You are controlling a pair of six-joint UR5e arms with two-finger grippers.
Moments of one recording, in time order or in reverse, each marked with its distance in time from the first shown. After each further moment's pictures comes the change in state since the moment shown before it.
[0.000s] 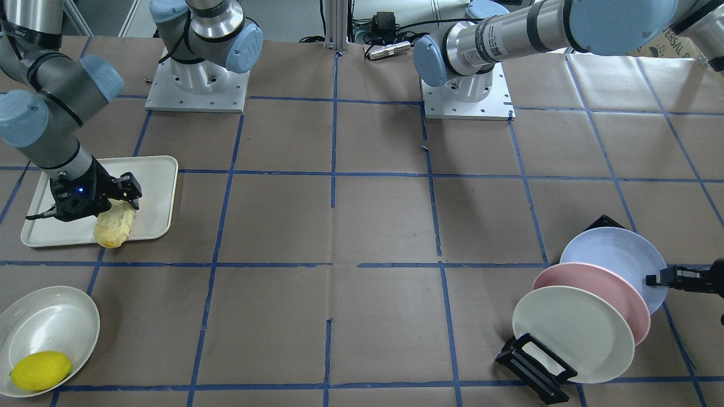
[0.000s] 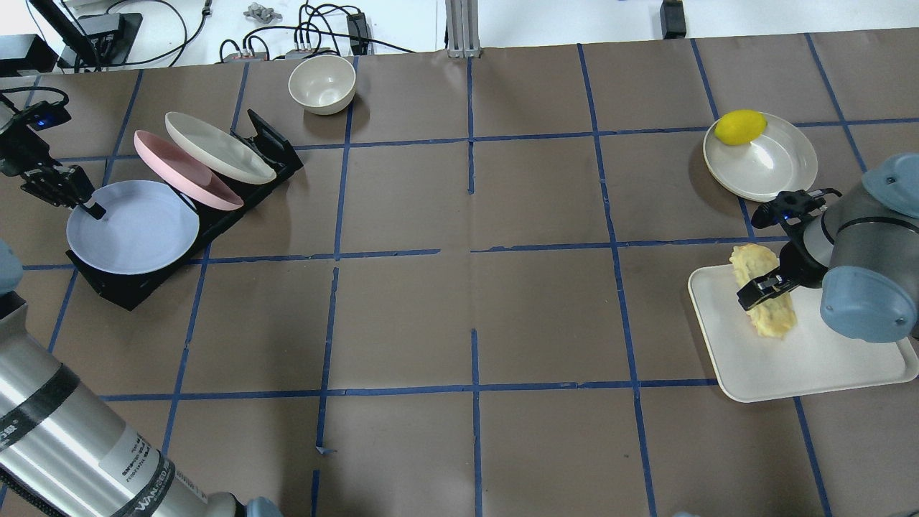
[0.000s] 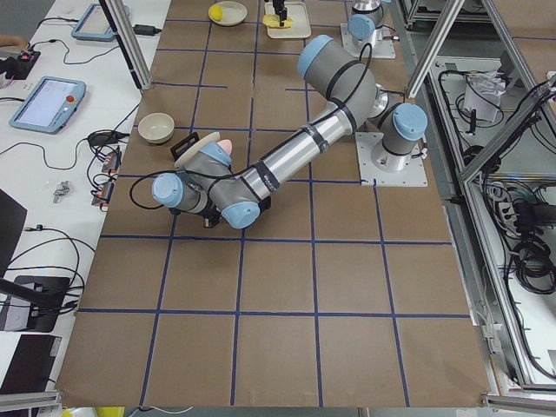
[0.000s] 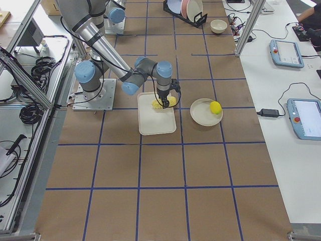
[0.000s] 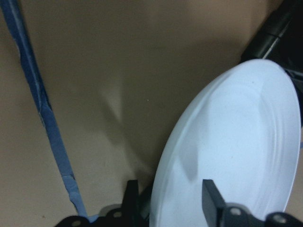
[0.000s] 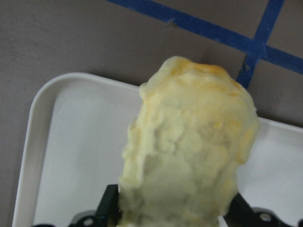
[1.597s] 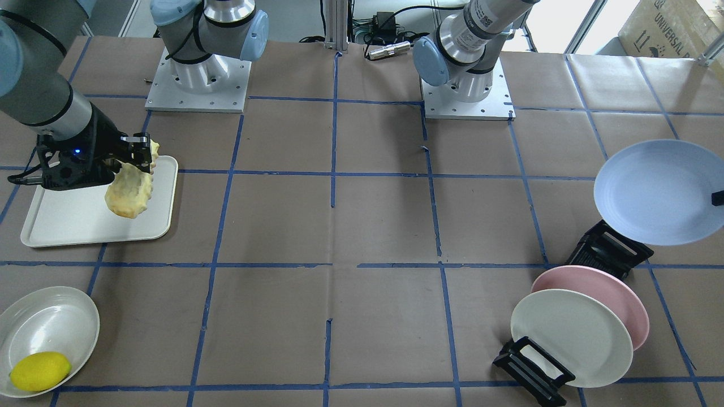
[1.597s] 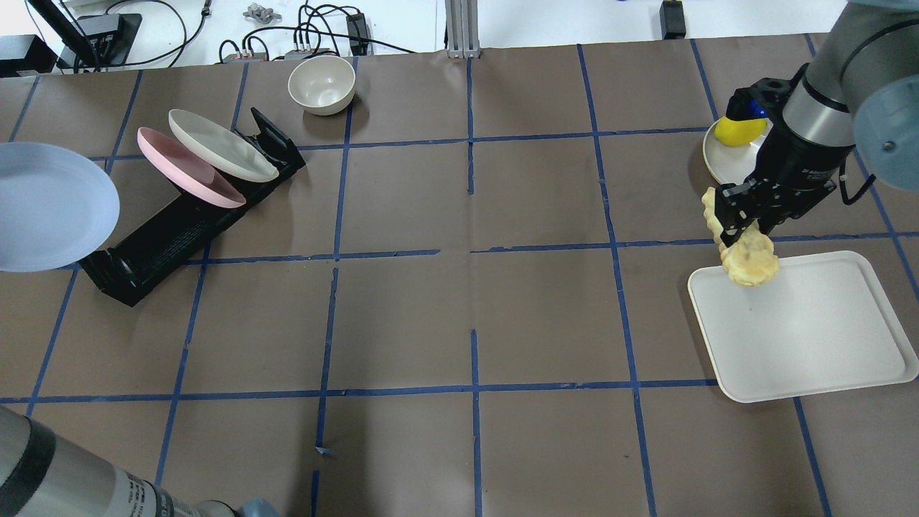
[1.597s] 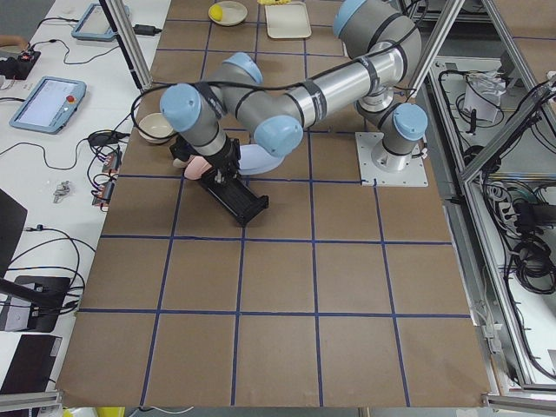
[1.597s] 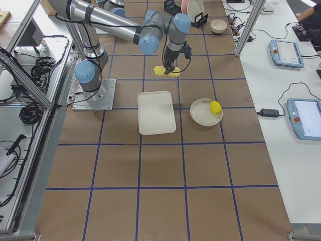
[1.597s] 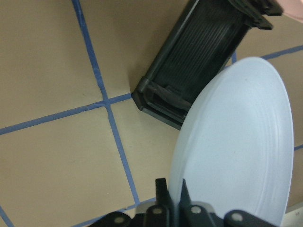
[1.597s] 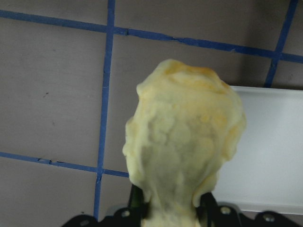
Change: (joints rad) left arm -0.046 0.370 -0.004 -0.224 0.086 0.071; right arm 0.291 -0.140 -0.443 0.774 -0.010 0.477
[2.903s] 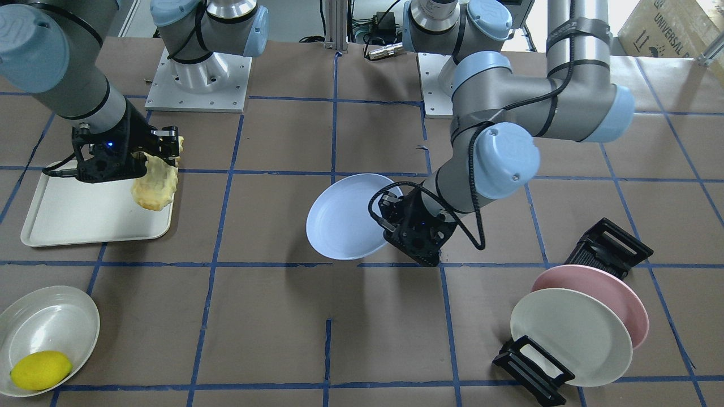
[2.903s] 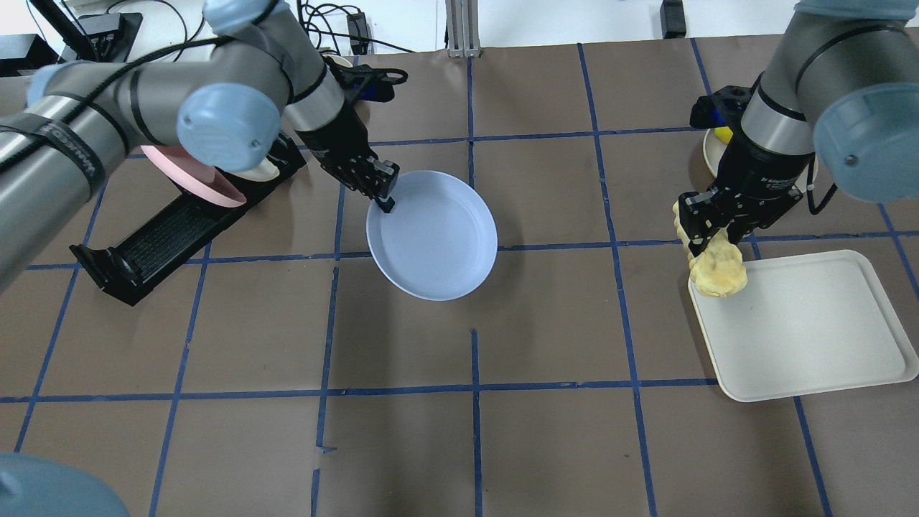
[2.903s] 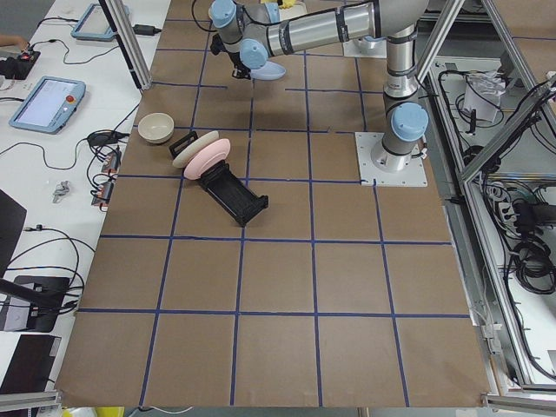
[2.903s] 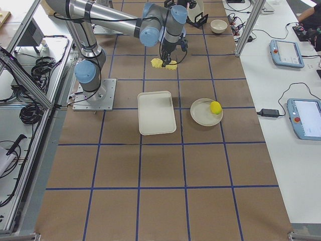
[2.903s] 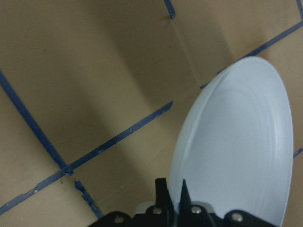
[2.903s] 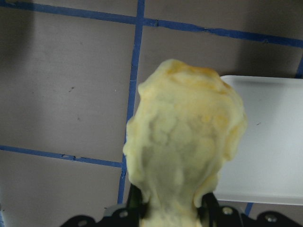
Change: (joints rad) left arm -0.711 0.056 -0.550 0.630 -0.319 -0.463; right arm 0.078 0.002 0.011 0.008 0.008 0.084
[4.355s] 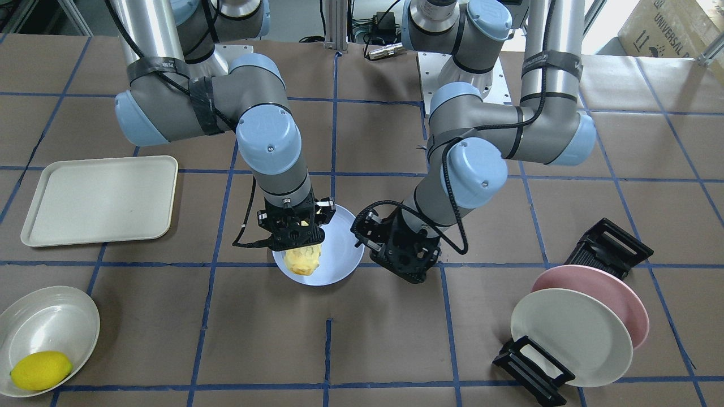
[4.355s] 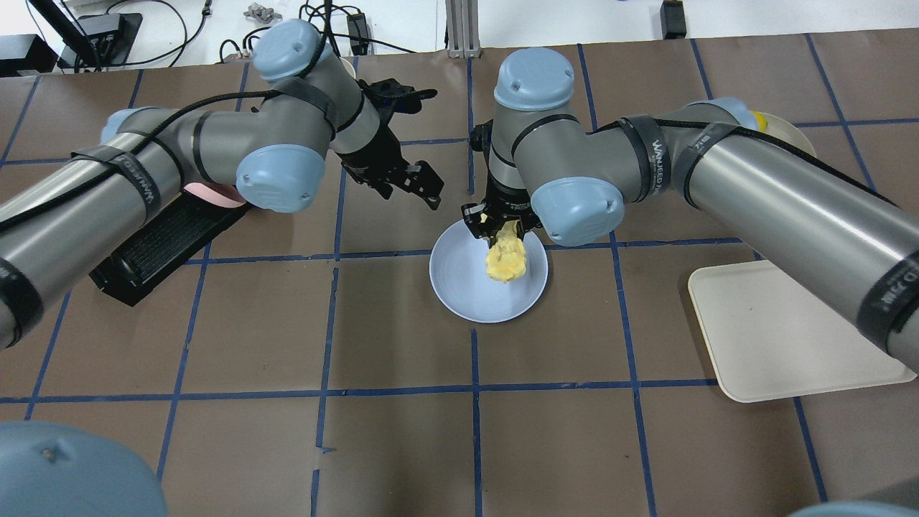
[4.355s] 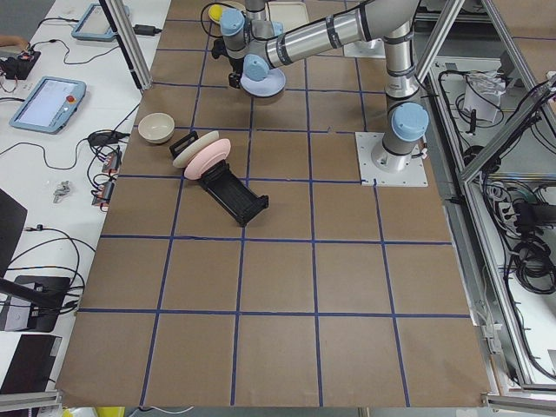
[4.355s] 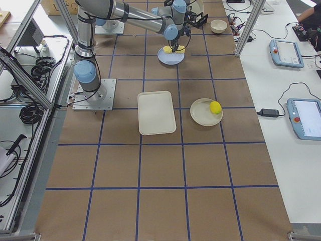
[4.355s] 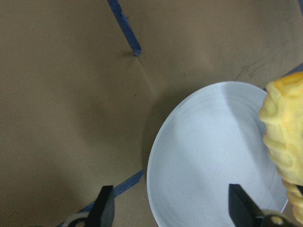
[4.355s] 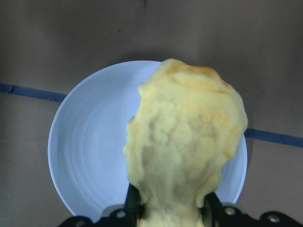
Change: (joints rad) left arm 0.023 -0.003 -0.045 0.199 0.024 -0.113; right arm 0.431 0.359 -0.102 -0.443 0.090 0.387
